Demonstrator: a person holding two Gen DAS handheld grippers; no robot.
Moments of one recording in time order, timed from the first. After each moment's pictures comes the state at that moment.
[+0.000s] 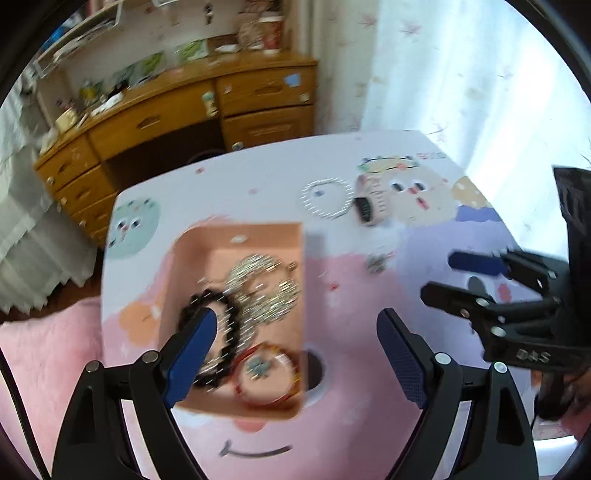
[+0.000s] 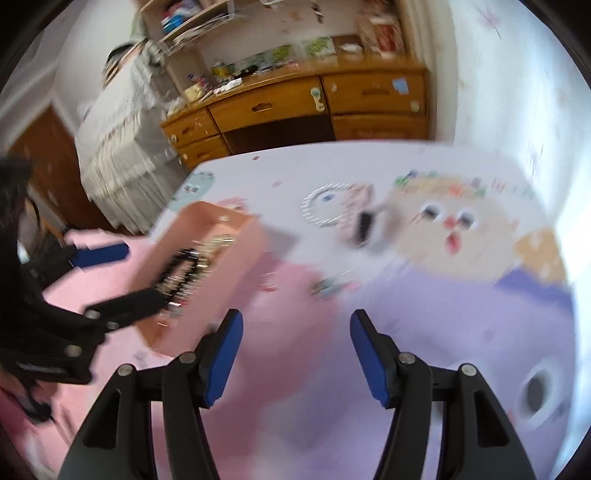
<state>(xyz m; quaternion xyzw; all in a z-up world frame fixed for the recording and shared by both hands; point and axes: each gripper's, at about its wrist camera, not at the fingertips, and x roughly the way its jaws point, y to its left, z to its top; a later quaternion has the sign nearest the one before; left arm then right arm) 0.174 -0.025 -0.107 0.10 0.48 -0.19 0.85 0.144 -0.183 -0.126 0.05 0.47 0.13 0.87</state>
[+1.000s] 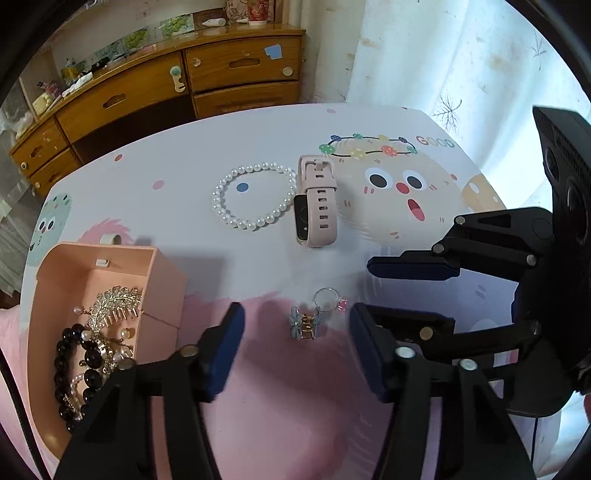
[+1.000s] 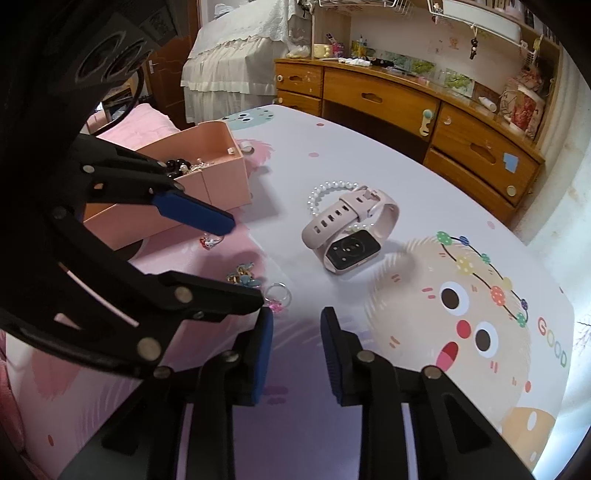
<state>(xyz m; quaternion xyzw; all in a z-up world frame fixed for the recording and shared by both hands) 0.222 -0.130 -0.188 0.07 0.52 -0.18 0.83 0.198 -0.208 -0.184 -0.17 0.42 0.33 0.83</state>
